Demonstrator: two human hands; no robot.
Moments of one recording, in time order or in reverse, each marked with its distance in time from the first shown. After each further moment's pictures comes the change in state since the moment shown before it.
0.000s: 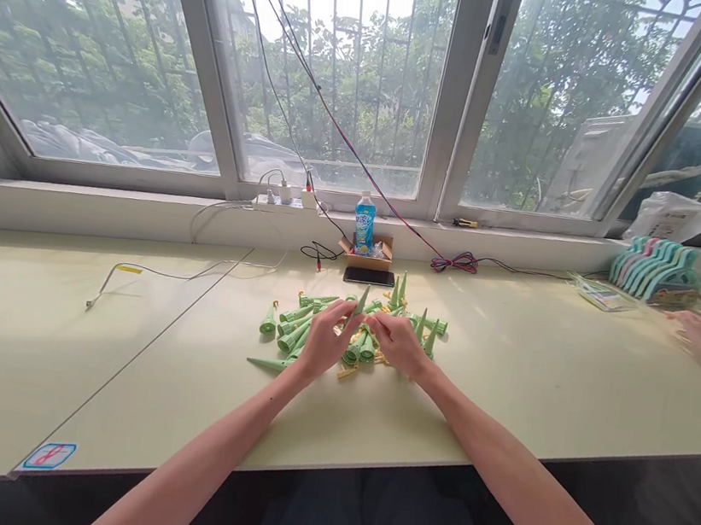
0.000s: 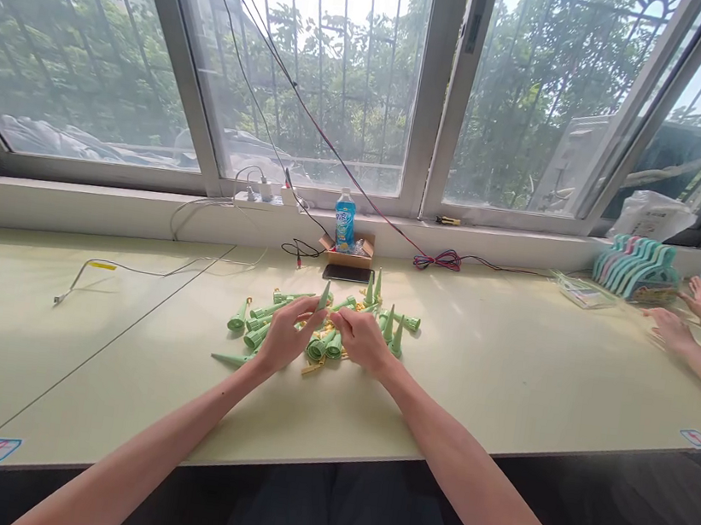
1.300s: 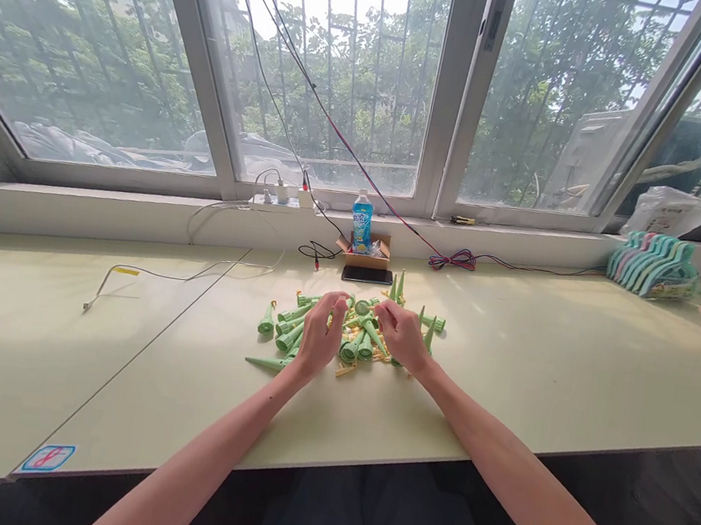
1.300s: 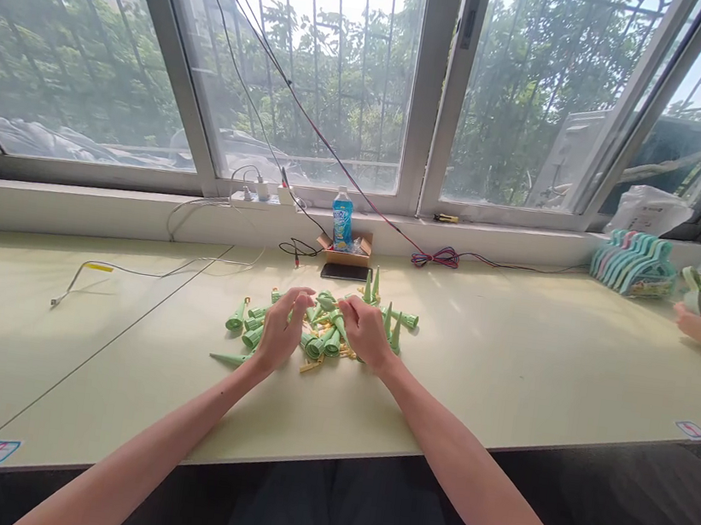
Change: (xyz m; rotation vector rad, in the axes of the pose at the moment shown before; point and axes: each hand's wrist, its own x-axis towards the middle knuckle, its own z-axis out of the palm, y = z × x) left_hand 0.002 0.005 -0.003 0.102 0.128 -0.088; right_hand 0.002 -0.002 -0.003 0.050 0.171 0.076
